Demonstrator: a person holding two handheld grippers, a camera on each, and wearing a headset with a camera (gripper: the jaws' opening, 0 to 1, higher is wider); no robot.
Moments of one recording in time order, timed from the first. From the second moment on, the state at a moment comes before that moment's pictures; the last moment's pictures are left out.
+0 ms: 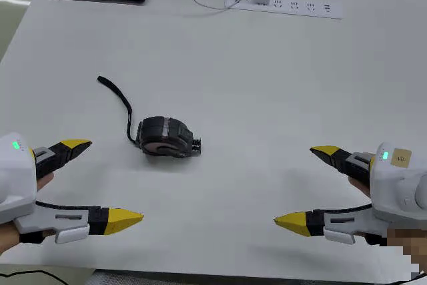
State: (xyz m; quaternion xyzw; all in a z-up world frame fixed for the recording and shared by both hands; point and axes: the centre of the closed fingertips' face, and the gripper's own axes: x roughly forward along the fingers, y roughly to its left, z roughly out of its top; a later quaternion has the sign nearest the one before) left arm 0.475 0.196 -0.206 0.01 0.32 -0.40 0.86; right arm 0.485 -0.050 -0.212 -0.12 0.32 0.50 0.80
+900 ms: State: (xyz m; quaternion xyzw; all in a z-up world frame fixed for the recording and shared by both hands) left arm 0.480 0.199 -0.205 0.01 0.32 -0.40 0.86; right arm 0.494 -0.047 -0.209 -0.12 0.31 0.50 0.80
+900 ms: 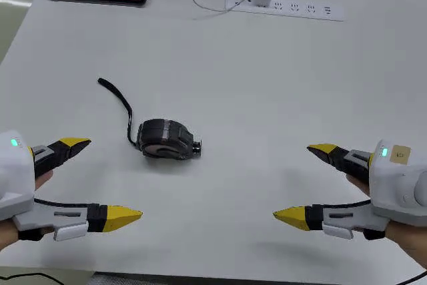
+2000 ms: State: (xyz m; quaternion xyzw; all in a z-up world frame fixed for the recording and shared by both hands) left arm 0.503 0.201 -0.209 0.04 0.33 -0.41 0.85; right arm 0.516 -0.016 -0.214 -0.15 0.31 0.54 0.77
